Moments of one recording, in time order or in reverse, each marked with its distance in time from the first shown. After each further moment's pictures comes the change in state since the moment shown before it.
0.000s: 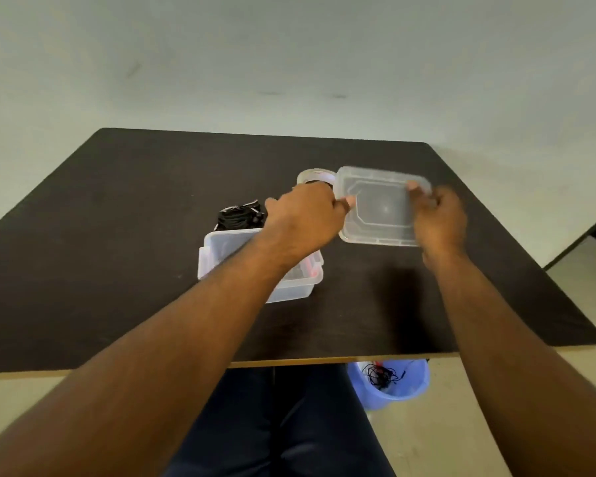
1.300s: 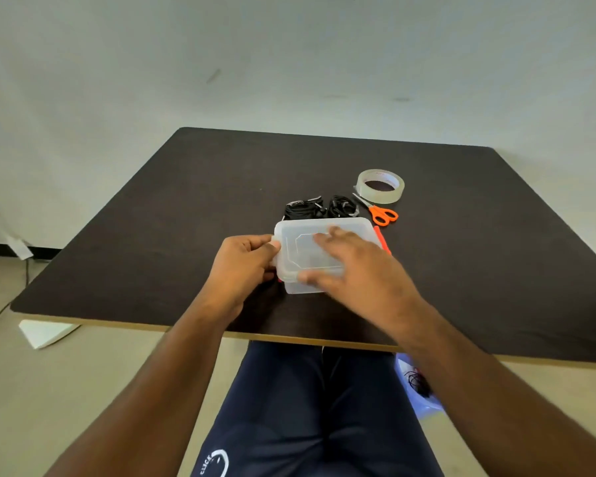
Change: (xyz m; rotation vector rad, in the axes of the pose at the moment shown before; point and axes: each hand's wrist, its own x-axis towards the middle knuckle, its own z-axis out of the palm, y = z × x) left_hand -0.114 -0.134 -0.026 -0.935 0.167 -0.418; right_hand -0.169 -0.108 0.043 -0.562 -0.851 -0.583
